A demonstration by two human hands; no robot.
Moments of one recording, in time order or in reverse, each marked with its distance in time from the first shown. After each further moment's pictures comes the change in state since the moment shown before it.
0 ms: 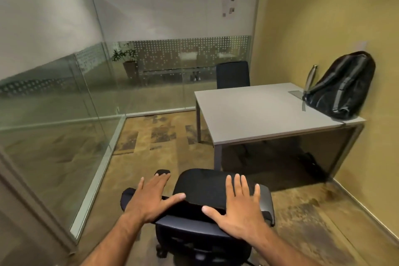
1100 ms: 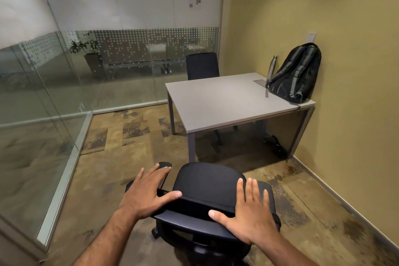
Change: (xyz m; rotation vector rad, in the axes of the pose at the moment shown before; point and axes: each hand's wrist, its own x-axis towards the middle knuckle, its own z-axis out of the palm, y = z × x) left_hand -0.031 0.051 0.021 -0.029 0.038 0.271; right_hand -0.105 0.062 0.006 -0.013 -0.043 0.236
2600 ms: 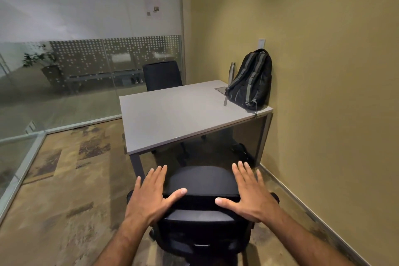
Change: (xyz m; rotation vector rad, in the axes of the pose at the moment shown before) left_hand 0.196 0.256 0.115 0.078 -0.002 -0.104; right_hand 0.142 0.313 -0.081 0.085 0.140 -0.145
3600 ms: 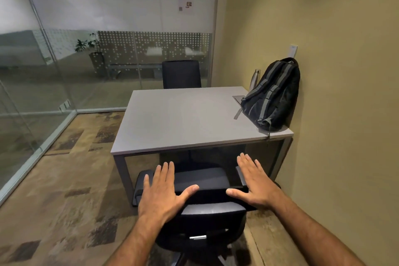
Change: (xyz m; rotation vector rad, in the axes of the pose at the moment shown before) left_hand 0.166 0.196 0.071 0.011 0.046 -0.311; right_hand 0.214 0.233 -0.077 -0.046 -0.070 -0.404
